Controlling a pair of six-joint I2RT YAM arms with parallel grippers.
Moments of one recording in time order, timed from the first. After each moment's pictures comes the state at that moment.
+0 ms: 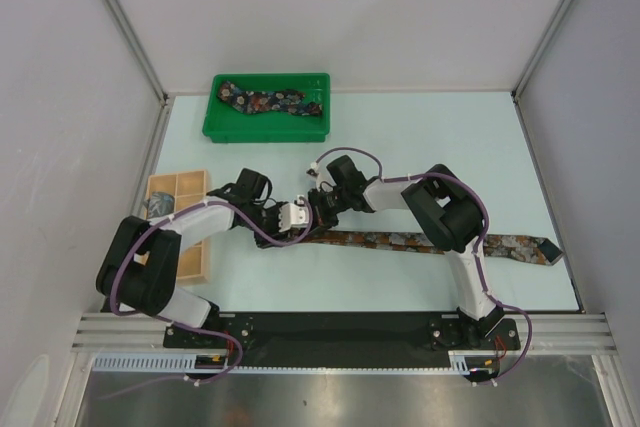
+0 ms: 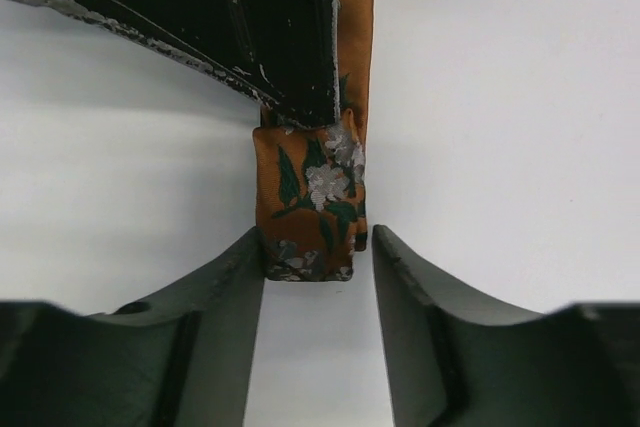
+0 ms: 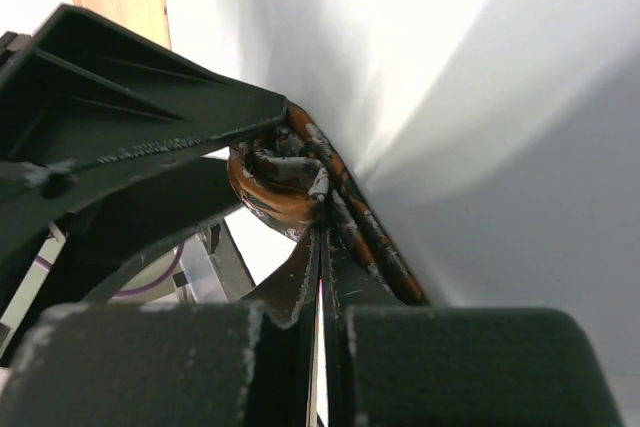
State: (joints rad) left arm -0.39 1.47 0.73 -0.45 0.55 1.01; right arm 0.71 2.15 1.25 0.06 -0.82 0.67
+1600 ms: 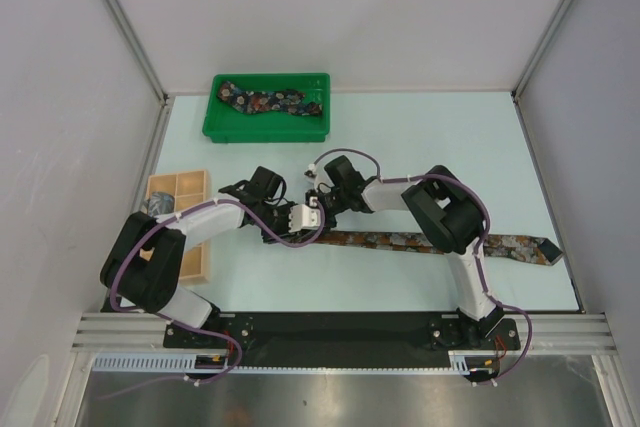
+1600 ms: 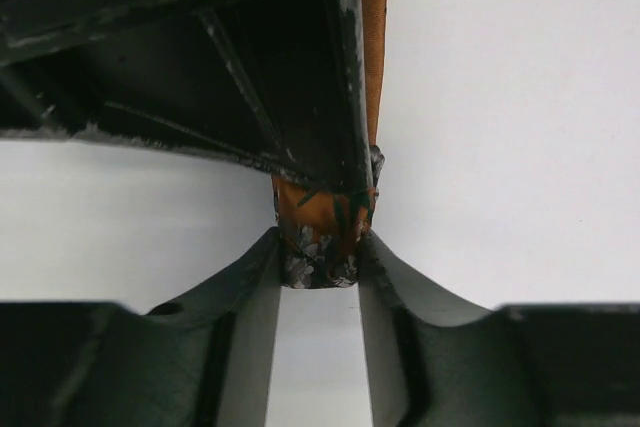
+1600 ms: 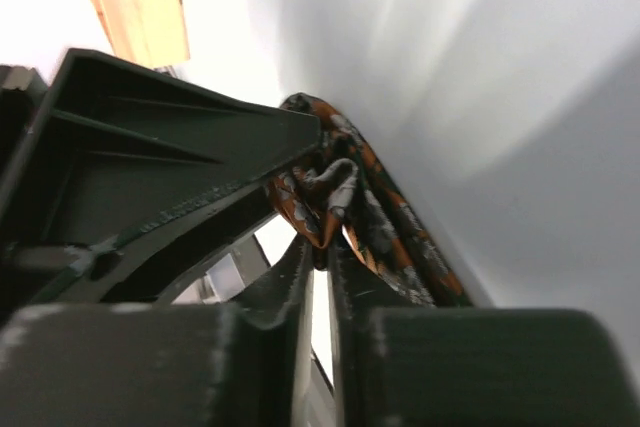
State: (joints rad) left arm -0.49 1.51 0.79 -0.48 0.42 0.99; right arm 0.72 2.13 1.26 0.04 -0.84 0.71
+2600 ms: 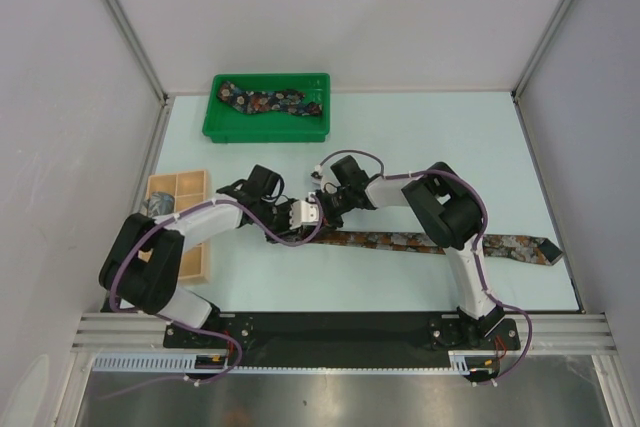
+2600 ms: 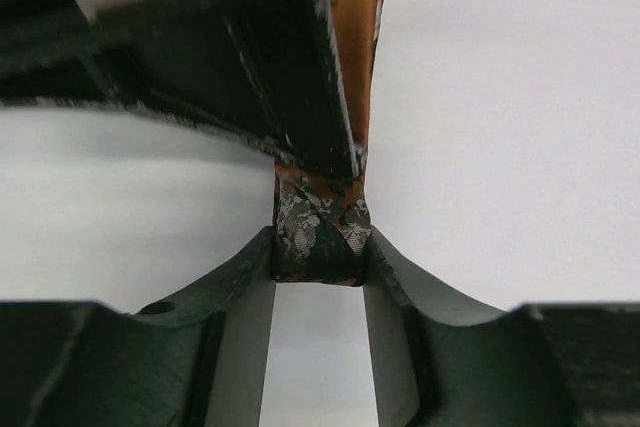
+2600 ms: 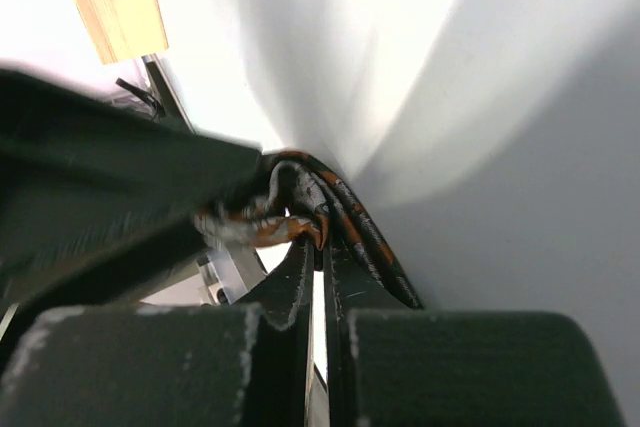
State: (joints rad) left arm -0.47 1.50 0.78 -0.42 0.53 0.96; right arm 0.68 2.17 1.26 -0.03 -0.87 0.65
